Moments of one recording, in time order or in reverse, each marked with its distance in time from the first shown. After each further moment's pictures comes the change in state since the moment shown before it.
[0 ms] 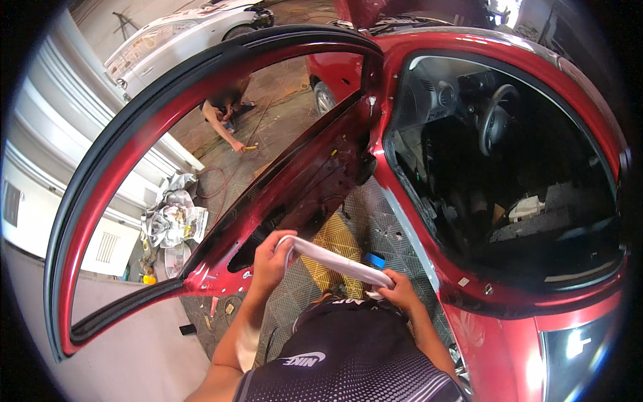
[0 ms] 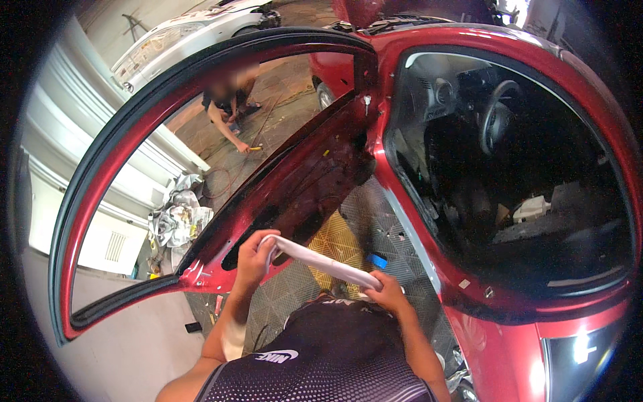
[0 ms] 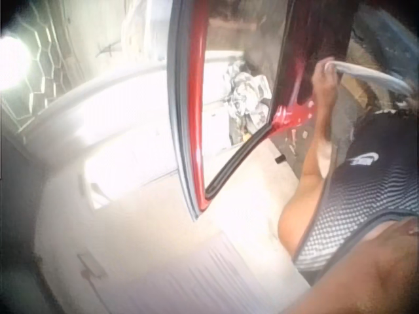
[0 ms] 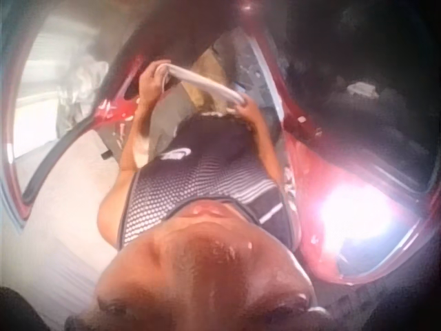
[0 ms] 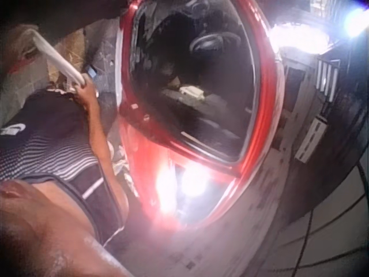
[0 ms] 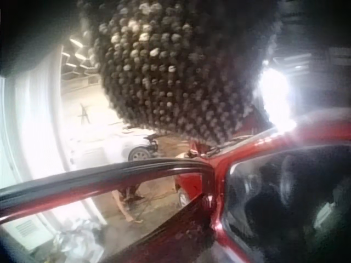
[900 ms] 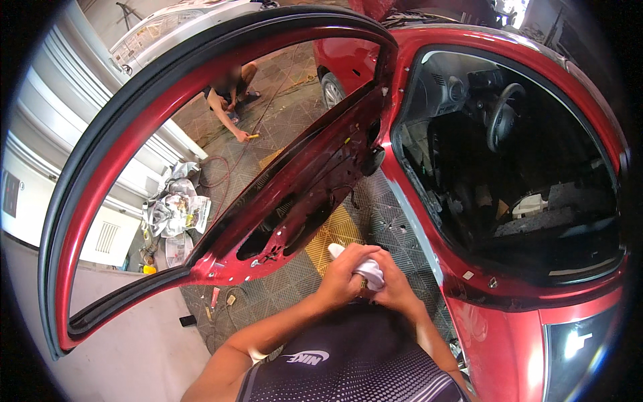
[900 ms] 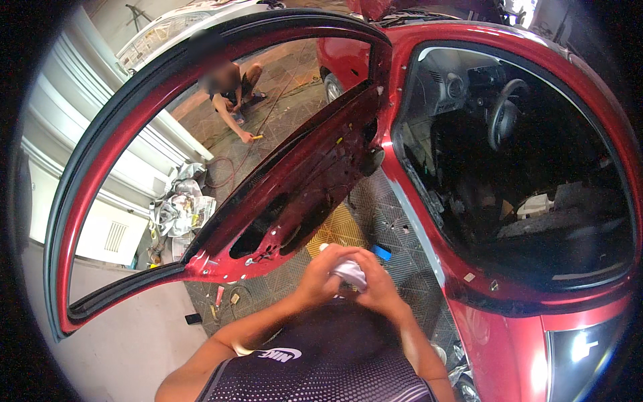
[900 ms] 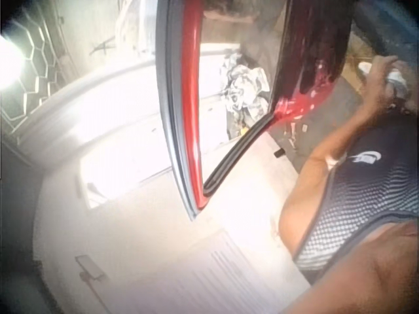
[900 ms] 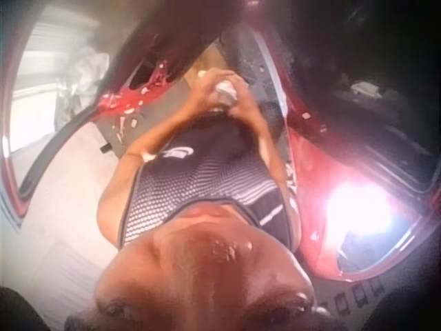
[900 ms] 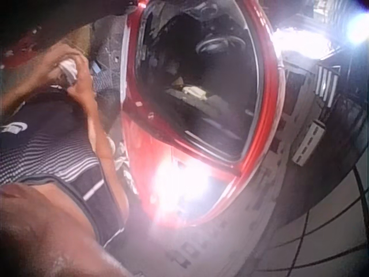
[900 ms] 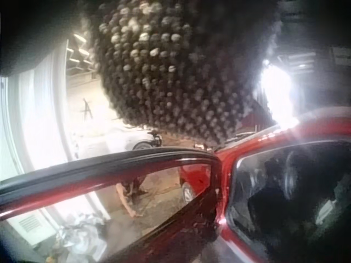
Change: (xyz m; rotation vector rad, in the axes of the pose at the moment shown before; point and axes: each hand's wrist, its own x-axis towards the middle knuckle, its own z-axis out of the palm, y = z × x) left_hand -0.045 0.017 0.076 0.016 -0.327 0.413; right_hand -0.008 -0.109 0.041 -0.170 0.072 -0.407
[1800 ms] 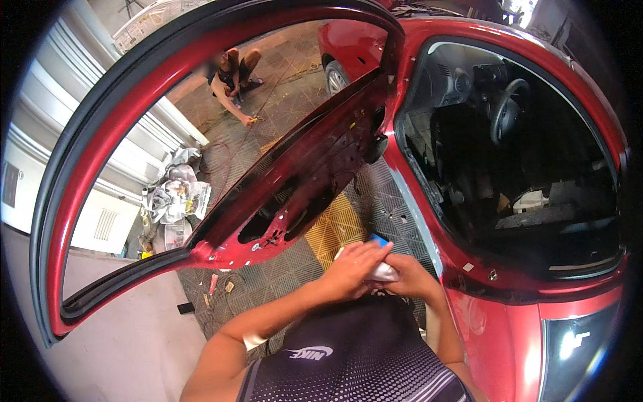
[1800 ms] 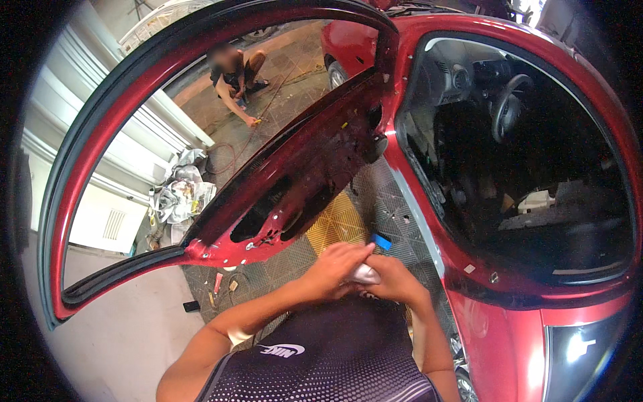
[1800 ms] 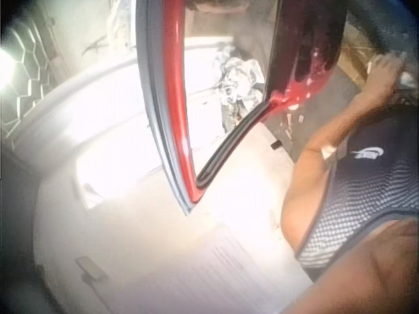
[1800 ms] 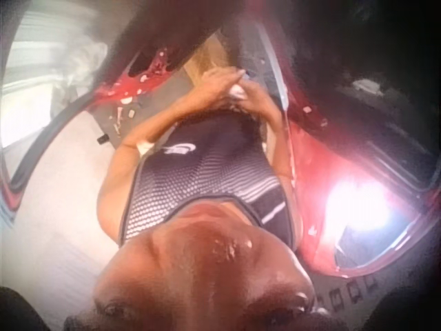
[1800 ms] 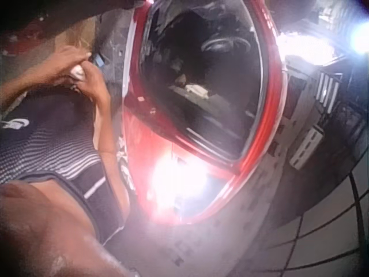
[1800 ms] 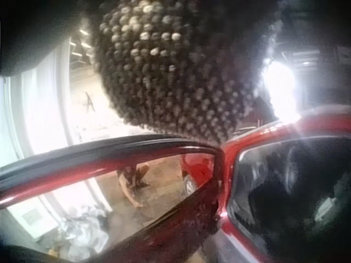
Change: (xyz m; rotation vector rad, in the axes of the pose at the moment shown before) left_hand -0.022 -0.013 0.003 0.337 -0.296 0.179; right_hand -0.013 0.013 -0.029 -0.063 -0.290 -0.002
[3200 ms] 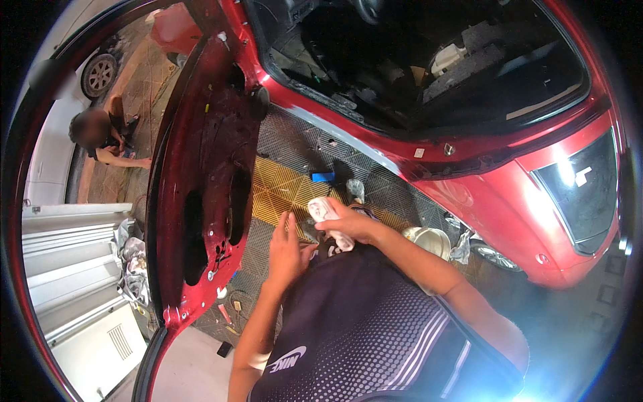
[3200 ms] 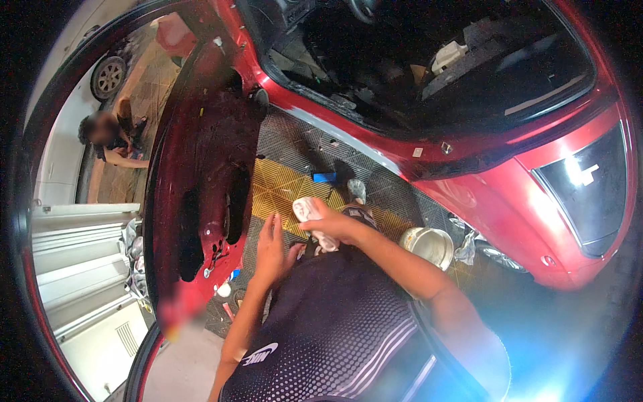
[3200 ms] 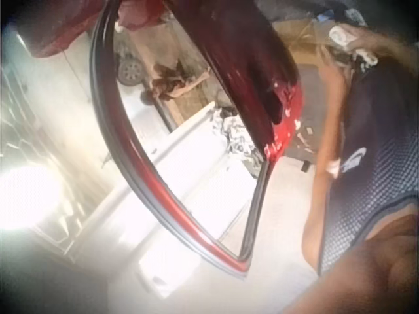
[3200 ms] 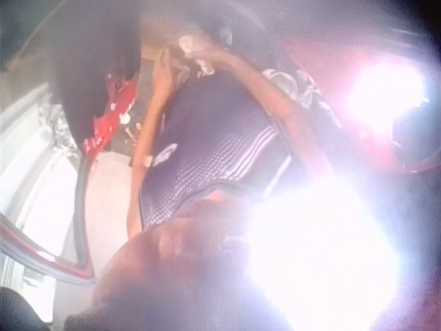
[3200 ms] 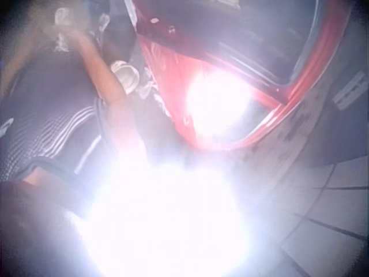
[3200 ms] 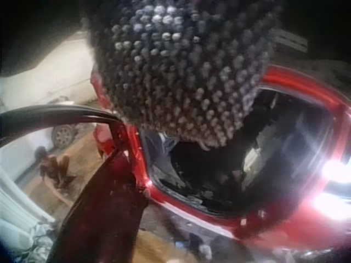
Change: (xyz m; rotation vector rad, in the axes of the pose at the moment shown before) left_hand -0.026 -0.048 0.065 0.222 -0.215 -0.242; right_hand -0.029 0.074 0.067 1.076 0.389 0.701
